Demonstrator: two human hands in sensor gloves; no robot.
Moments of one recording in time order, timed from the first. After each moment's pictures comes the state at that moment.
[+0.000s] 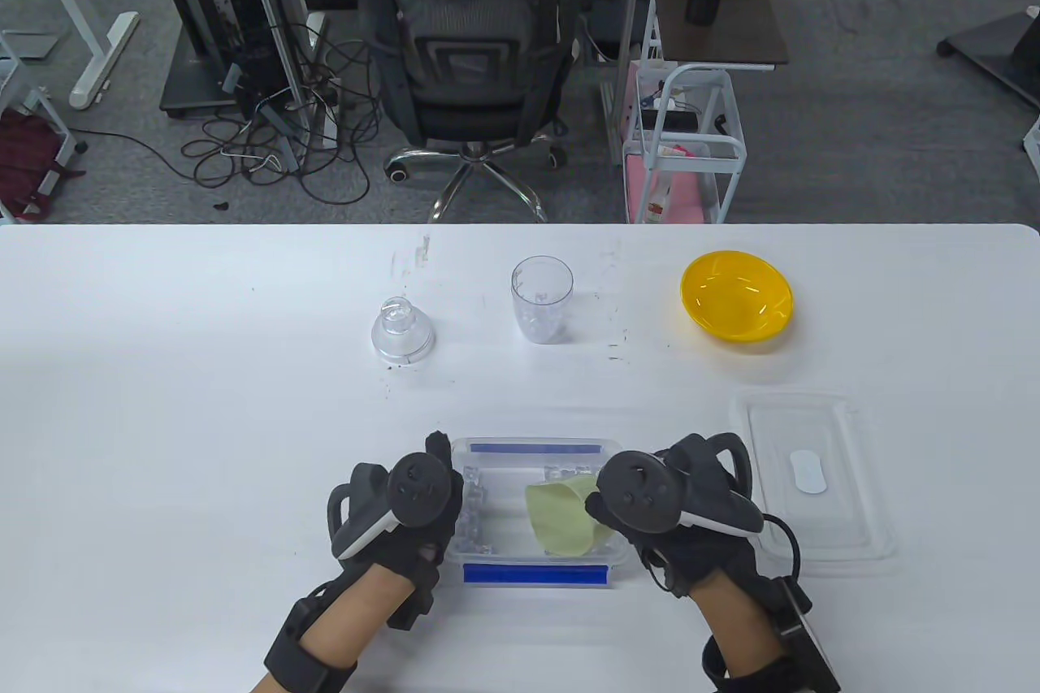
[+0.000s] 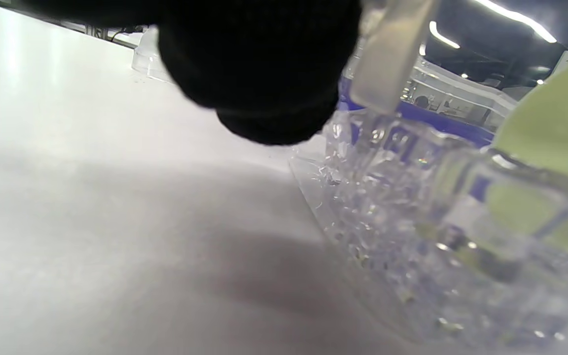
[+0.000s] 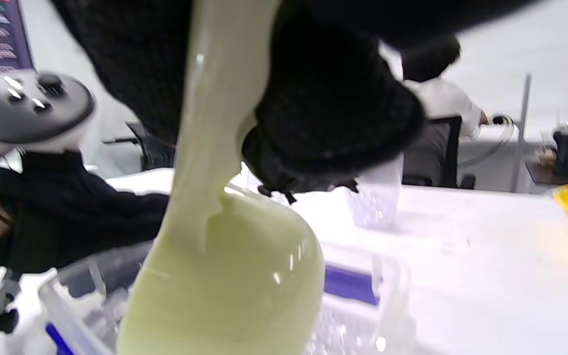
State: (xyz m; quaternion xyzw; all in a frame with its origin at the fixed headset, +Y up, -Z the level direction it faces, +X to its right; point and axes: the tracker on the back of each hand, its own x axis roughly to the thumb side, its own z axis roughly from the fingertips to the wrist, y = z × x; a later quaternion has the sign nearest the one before) left_hand -0.160 -0.743 -0.296 -0.07 -0.12 0.15 0.98; right_hand 0.096 -0.616 -0.273 0.26 0.01 0.96 0.06
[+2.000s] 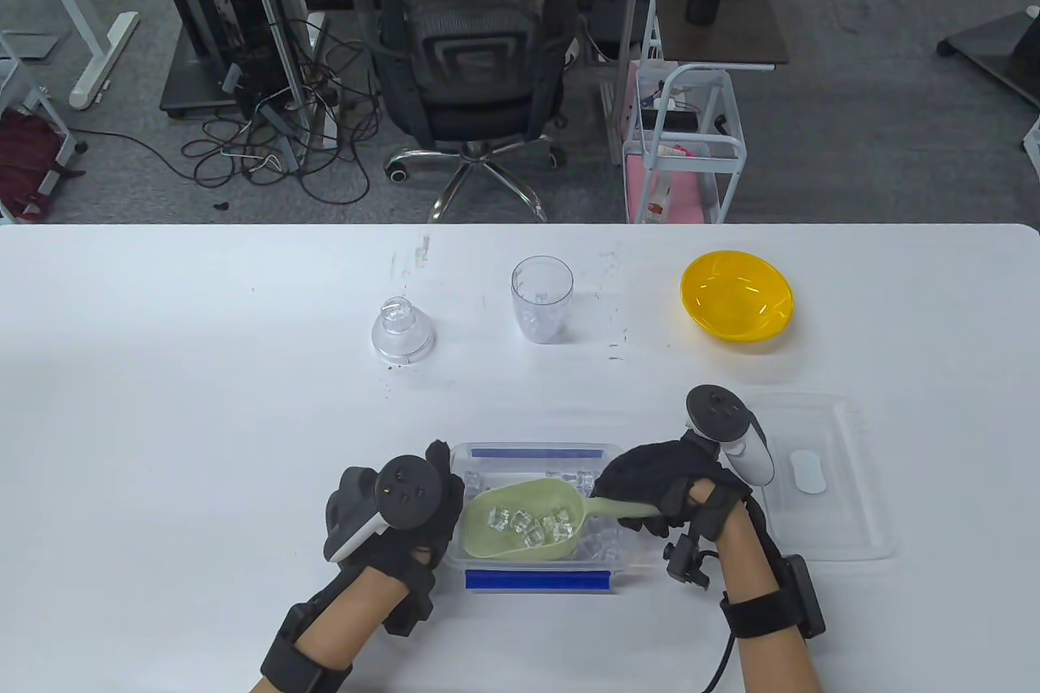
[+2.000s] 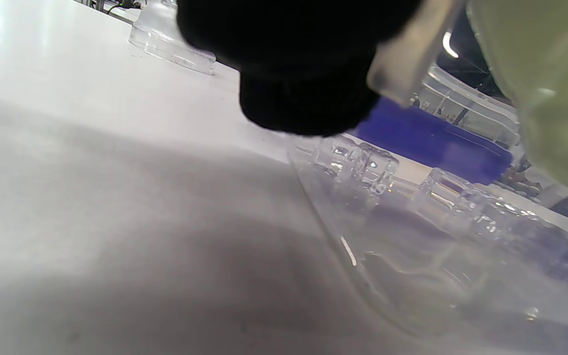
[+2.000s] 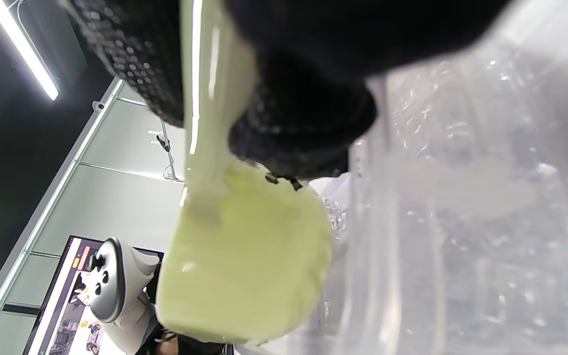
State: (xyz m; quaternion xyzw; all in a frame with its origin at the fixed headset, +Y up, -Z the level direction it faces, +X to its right) left_hand -0.167 -0.750 -0.294 -0.08 -0.12 0.20 0.97; right_hand 0.161 -0.758 -0.357 0.22 0.29 0.75 0.56
